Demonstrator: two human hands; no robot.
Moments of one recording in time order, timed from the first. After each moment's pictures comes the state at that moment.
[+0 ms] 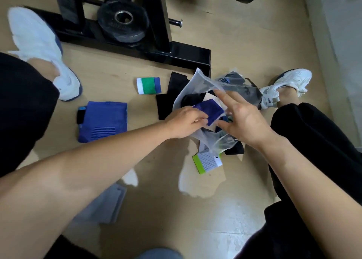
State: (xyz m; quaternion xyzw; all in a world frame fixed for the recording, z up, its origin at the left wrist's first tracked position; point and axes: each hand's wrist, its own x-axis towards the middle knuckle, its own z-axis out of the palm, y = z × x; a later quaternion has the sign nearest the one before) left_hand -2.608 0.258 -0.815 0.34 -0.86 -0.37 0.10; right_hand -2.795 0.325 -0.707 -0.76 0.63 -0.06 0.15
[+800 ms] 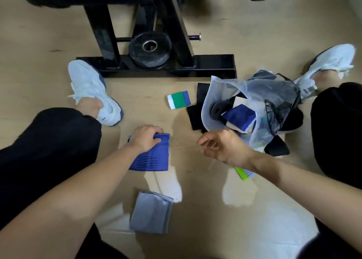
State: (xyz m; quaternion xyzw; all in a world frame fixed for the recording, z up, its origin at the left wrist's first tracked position) left_hand -2.397 0.225 -0.862 0.55 -0.80 -0.21 -0.10; right_hand -2.680 0.343 -0.757 -0.64 0.60 -0.18 0.44
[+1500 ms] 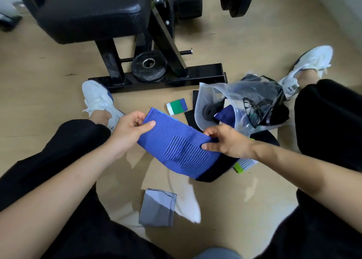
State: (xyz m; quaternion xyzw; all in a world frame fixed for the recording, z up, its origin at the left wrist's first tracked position) left_hand -2.409 0.285 -0.673 0.60 -0.62 -0.46 0.21; right_hand -2.704 0.367 -0.716 -0.65 0.53 -0.21 0.50
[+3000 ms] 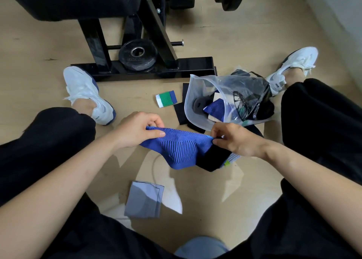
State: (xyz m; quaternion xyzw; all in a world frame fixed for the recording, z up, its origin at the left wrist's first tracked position) left_hand -2.435 0.294 -0.680 0.47 -0.79 -0.39 0.02; right_hand -2.741 0.396 -0.705 -0.66 0.59 -0.14 0.44
